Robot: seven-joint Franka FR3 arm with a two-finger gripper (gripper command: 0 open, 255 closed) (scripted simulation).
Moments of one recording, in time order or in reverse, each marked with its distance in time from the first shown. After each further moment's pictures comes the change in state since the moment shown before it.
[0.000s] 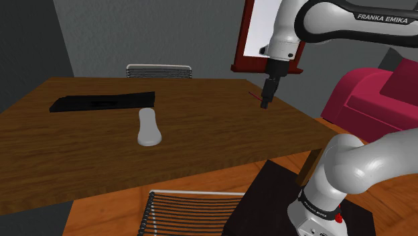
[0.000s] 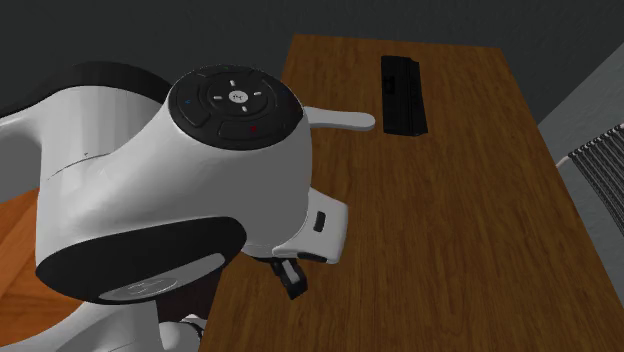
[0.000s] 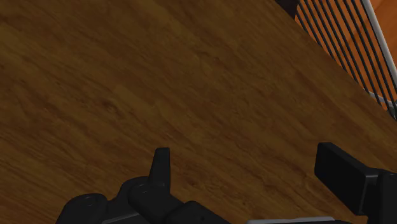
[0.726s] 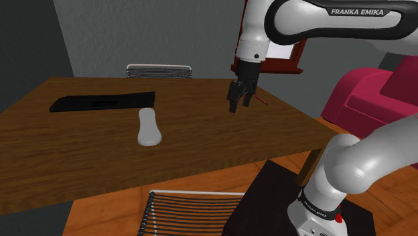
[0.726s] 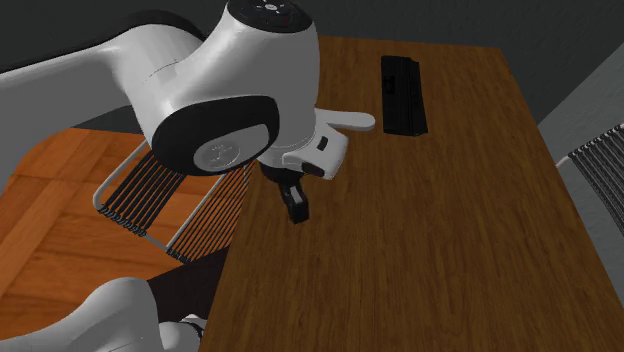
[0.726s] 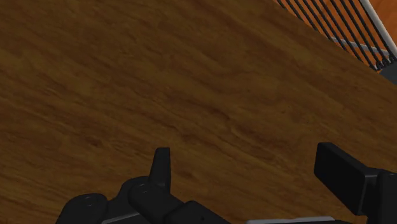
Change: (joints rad) arm 0.005 0.205 0.205 0.119 0.110 0.116 0.319
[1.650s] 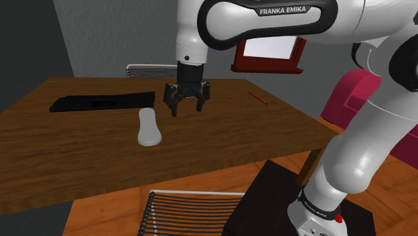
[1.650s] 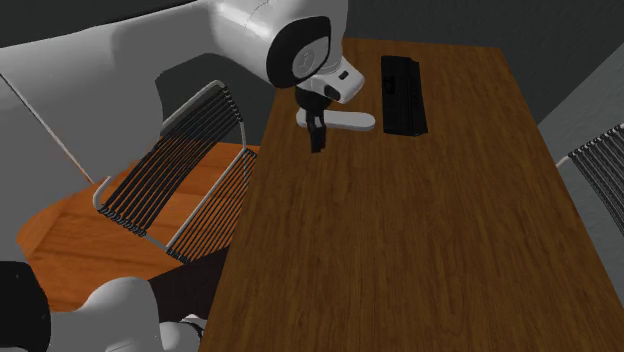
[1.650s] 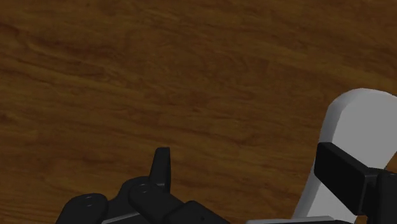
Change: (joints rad) arm -0.022 0.493 0.261 0.400 -0.087 0.119 0.525
